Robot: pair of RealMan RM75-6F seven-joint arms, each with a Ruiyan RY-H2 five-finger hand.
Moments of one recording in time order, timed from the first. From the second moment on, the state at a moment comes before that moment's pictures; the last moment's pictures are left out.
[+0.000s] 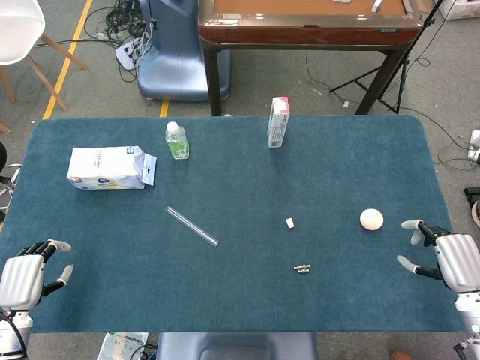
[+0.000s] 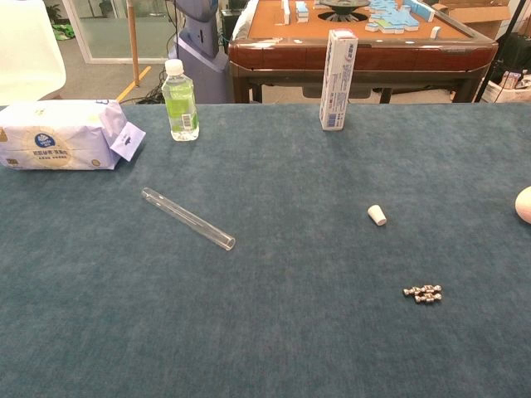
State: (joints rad) left arm -0.08 -1.18 -0.07 -1.72 1.48 1.53 0.14; right arm 0.11 -1.06 0.06 -1.55 -1.58 1.50 0.19
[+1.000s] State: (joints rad) left arm -0.07 -1.19 -0.07 -1.70 1.46 1.53 0.13; right arm 0.41 -1.01 0.10 -1.77 -1.35 0.93 -0.13
